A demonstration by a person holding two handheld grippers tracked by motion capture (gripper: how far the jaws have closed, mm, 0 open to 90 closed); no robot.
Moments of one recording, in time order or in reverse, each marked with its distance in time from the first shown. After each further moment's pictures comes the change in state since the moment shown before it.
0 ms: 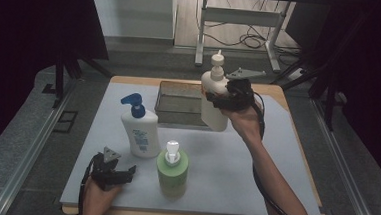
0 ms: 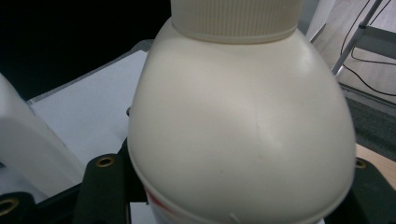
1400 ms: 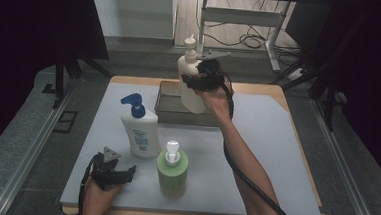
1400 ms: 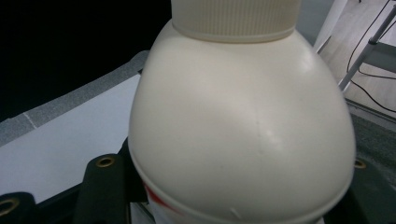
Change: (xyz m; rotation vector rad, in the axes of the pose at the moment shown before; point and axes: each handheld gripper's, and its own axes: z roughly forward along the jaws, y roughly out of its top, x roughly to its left) left arm 0.000 0.000 0.000 0.000 -0.002 -0.003; right arm 0.012 0.044 0.086 -0.023 0.004 -0.016
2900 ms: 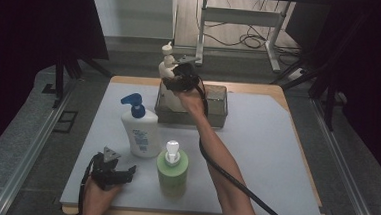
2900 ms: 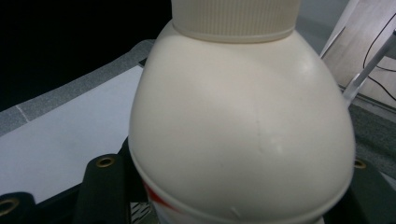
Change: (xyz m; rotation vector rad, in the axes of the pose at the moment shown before) left arm 0.000 0.000 0.000 0.003 0.001 -0.002; right arm 0.023 -0.013 0.088 0.043 0.010 -0.016
